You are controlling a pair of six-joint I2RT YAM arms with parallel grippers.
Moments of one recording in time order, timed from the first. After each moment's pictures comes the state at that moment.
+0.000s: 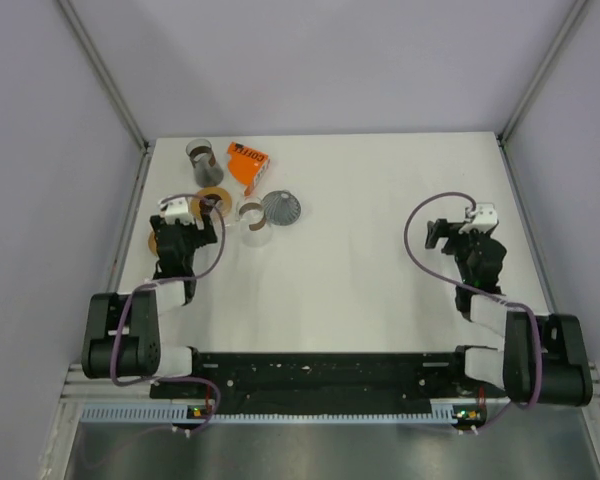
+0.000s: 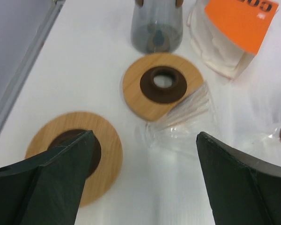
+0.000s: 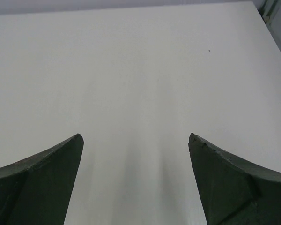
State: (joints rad) left arm 0.06 1.40 0.35 0.85 -0.06 -0.03; right arm -0.06 1.28 0.19 0.98 -0.10 0.04
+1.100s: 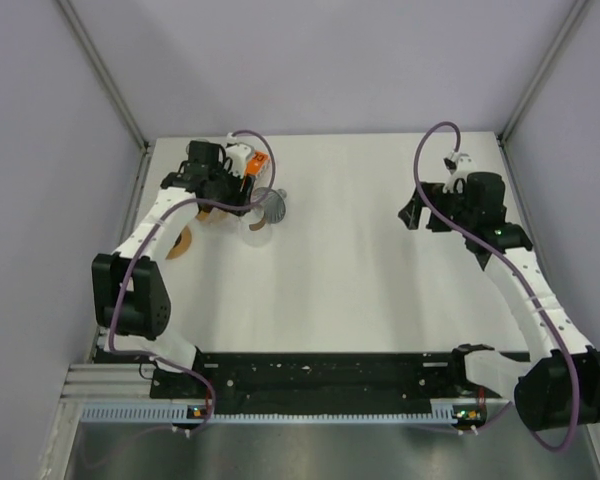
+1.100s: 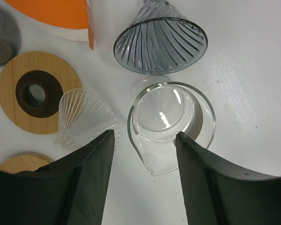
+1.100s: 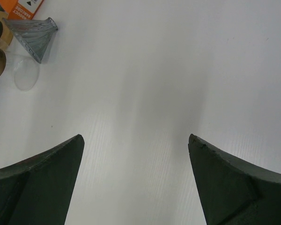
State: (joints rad) left arm -0.16 1.62 1.36 -0.58 0.26 0.23; right arm 0.12 1.11 0.95 -0.39 -0.27 0.20
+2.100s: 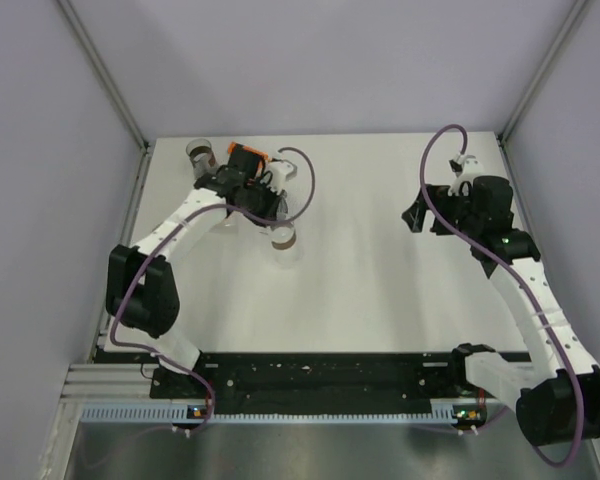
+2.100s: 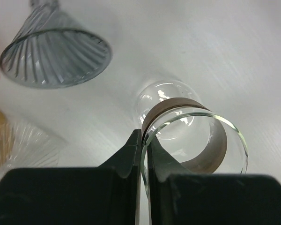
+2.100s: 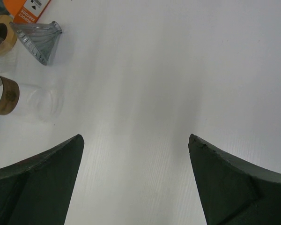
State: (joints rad) left arm -0.31 1.69 1.40 -0.68 0.30 0.26; right arm 0.12 1.03 0.95 -0.44 -0.26 0.19
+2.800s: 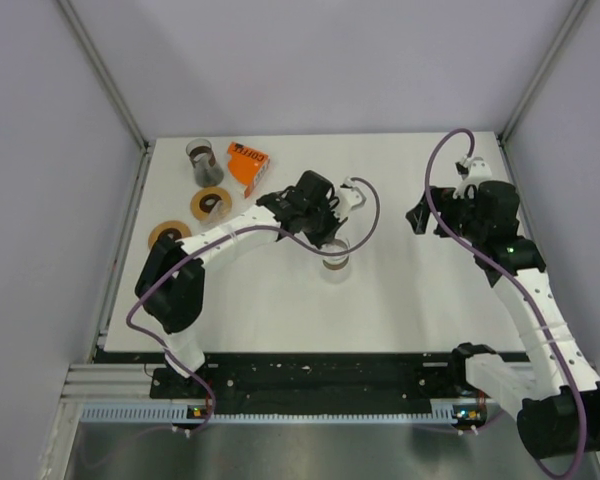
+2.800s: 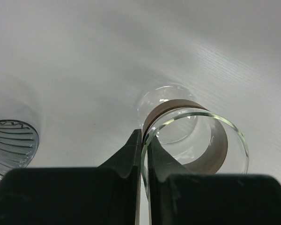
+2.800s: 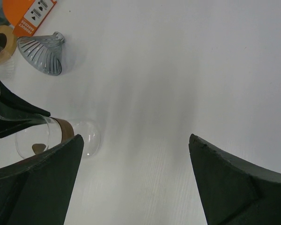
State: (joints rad) left arm -0.73 1.79 1.43 -0.50 0.22 0.25; right arm 0.12 0.96 0.93 -0.43 -0.22 0.19
